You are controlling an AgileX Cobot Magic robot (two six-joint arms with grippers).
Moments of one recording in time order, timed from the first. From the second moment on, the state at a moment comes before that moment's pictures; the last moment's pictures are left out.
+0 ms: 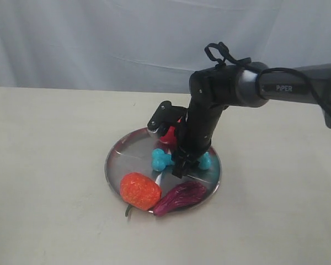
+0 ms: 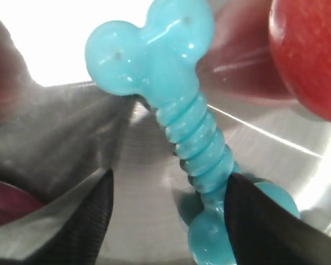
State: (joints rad) left arm 0.07 0.00 0.00 -0.05 0.35 0.02; right arm 0.11 2.20 -1.61 0.00 0.83 -0.64
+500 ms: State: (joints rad) left arm 0.07 0.00 0.00 -0.05 0.35 0.02; right arm 0.11 2.20 -1.63 -0.02 0.85 -0.63
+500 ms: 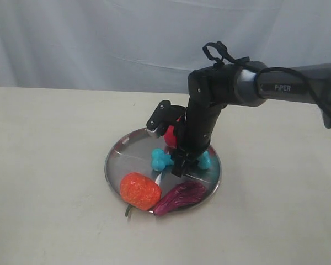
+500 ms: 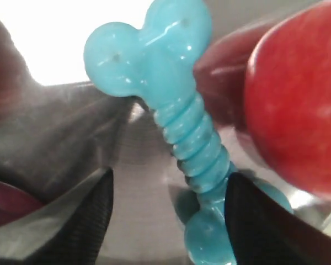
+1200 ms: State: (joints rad) left arm 0.07 0.00 0.00 -0.05 0.35 0.02; right arm 0.11 2.28 -1.67 -0.02 0.74 -0.63
